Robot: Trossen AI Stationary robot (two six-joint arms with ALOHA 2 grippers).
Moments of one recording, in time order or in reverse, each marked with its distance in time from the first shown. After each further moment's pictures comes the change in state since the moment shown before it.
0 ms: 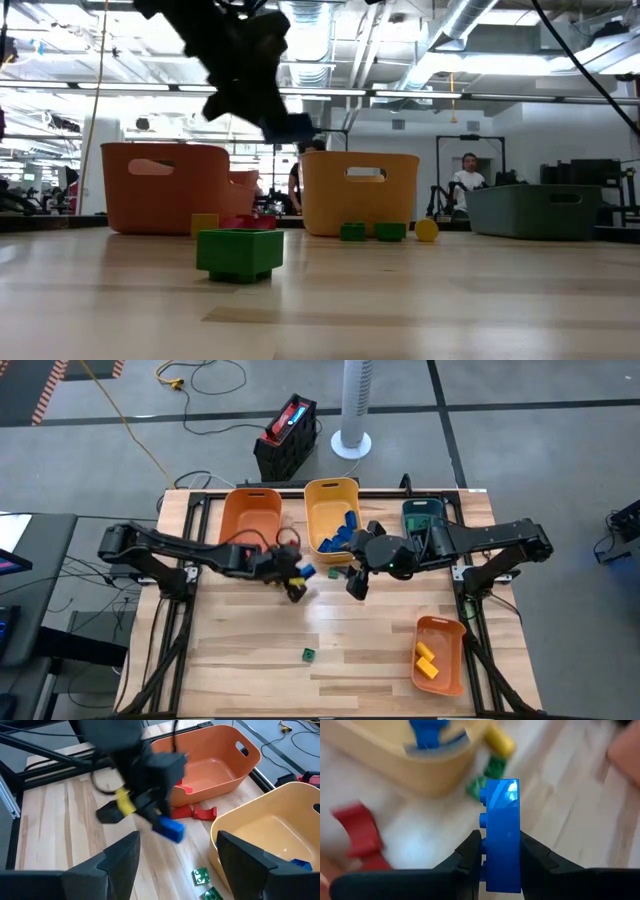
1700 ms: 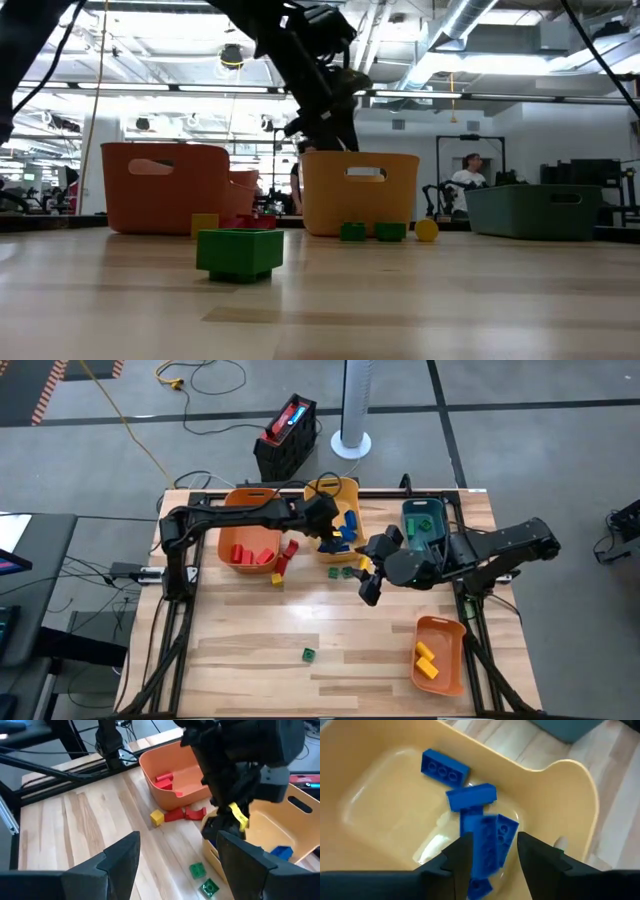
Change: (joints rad) left arm 0.329 0.451 0.572 -0.181 0.171 0.284; right arm 0.113 -0.064 0.000 -0.078 0.185 0.137
